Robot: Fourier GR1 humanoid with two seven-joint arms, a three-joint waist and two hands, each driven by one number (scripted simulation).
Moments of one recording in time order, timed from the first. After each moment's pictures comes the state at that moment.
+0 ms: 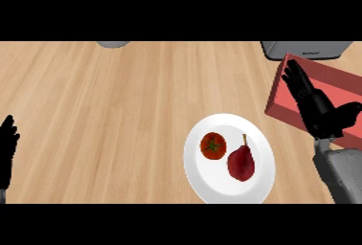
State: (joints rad) left arm 0.04 0.56 0.00 -1.39 0.19 0.38 0.18; right arm -0.32 -0.39 0.10 -1.36 -0.23 -0.04 -0.05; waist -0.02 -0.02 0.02
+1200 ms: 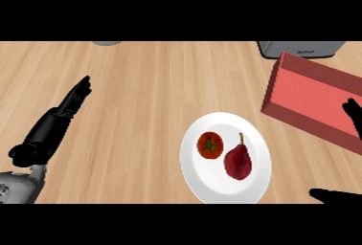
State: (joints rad) left arm -0.17 0.53 -0.22 -1.56 0.14 0.05 -0.10; right arm 0.18 -0.80 0.16 -2.13 0.39 -0.21 0.37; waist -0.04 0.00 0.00
